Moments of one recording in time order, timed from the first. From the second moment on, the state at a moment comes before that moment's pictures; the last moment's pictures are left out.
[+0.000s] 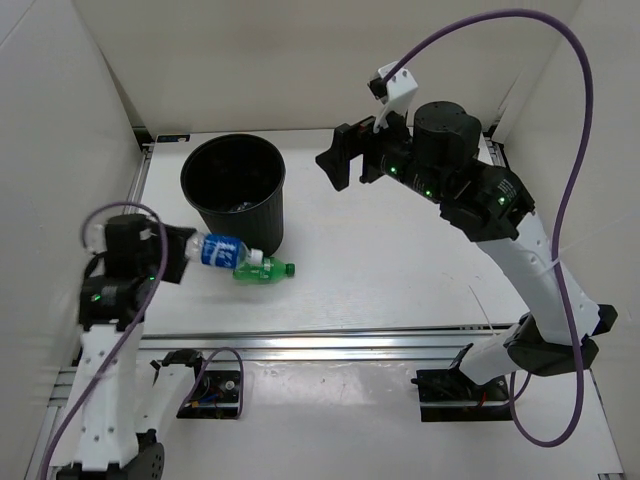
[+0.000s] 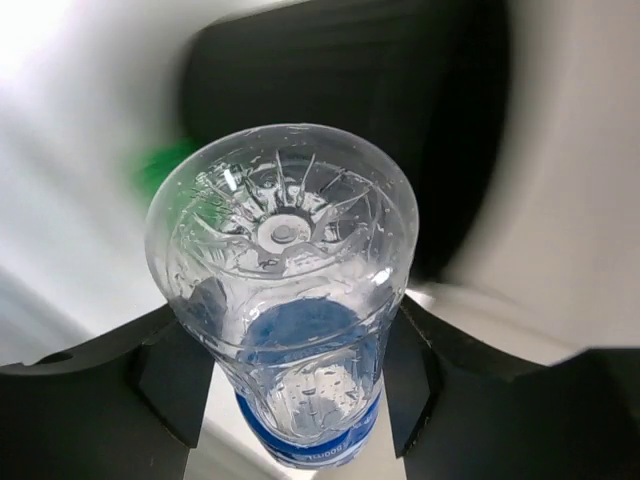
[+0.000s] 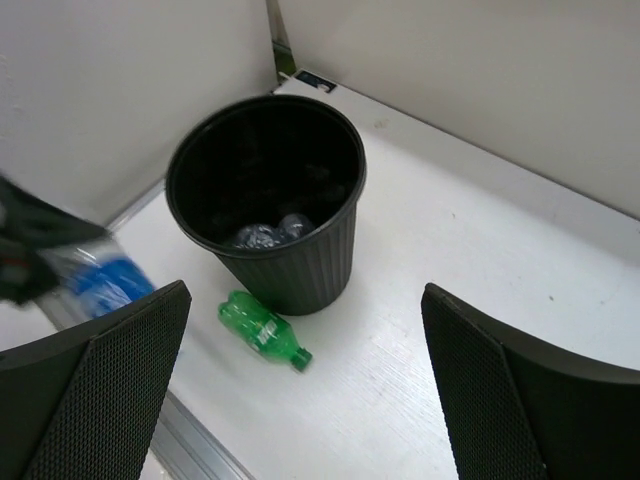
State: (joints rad) left arm -0.01 0.78 1.11 -1.08 -0.08 -1.29; right arm 0.89 1.45 2.09 -0.78 0.12 0.13
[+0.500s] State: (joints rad) left arm -0.04 1.27 1.86 -0.89 -0.30 -0.86; right arm 0.87 1.45 2.02 -0.79 0.11 0.14
